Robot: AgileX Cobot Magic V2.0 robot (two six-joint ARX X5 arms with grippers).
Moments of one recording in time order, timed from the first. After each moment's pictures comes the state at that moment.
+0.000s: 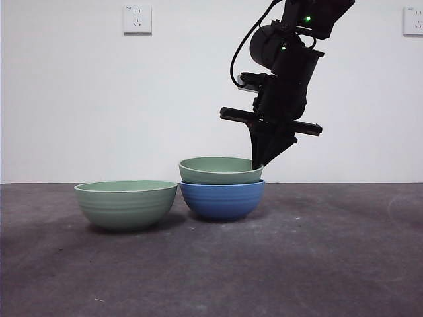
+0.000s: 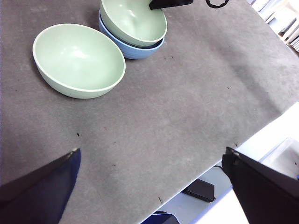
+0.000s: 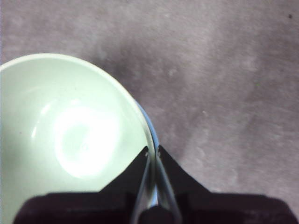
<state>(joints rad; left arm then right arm) -0.03 0.57 0.73 -0.89 0.65 0.02 0.43 2.06 1.70 -0.66 -0.05 0.12</state>
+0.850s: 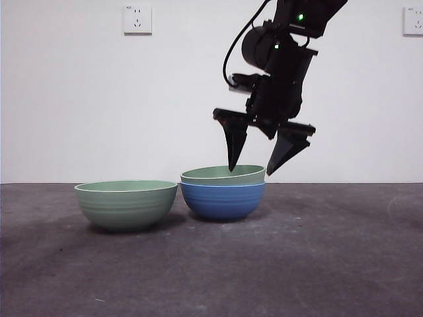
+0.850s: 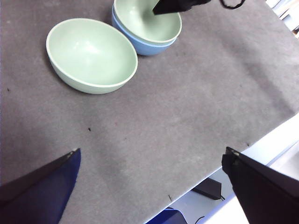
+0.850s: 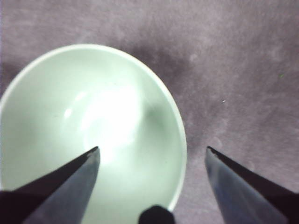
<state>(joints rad) -0.03 0.60 0.73 -0.89 0.61 0.02 0.46 2.05 1.70 -0.70 -0.05 0.09</state>
